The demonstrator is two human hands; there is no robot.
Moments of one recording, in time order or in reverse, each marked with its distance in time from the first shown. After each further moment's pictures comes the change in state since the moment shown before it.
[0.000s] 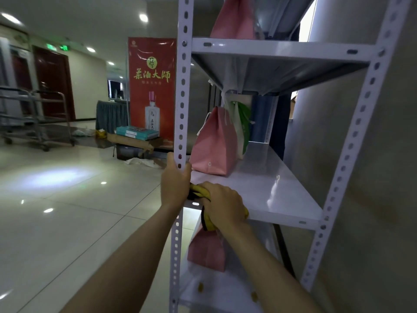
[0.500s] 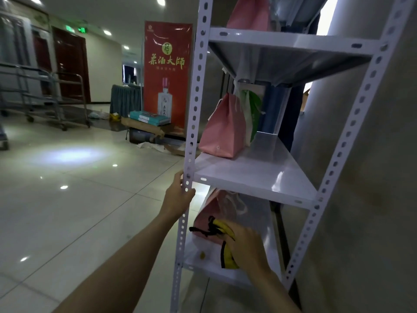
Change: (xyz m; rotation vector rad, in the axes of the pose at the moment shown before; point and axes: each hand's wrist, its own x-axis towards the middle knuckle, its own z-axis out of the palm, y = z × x) left_hand -0.087 -0.044 -0.044 0.096 -0.324 -0.213; right_hand -0.148 0.058 0.040 0.189 -0.150 0.024
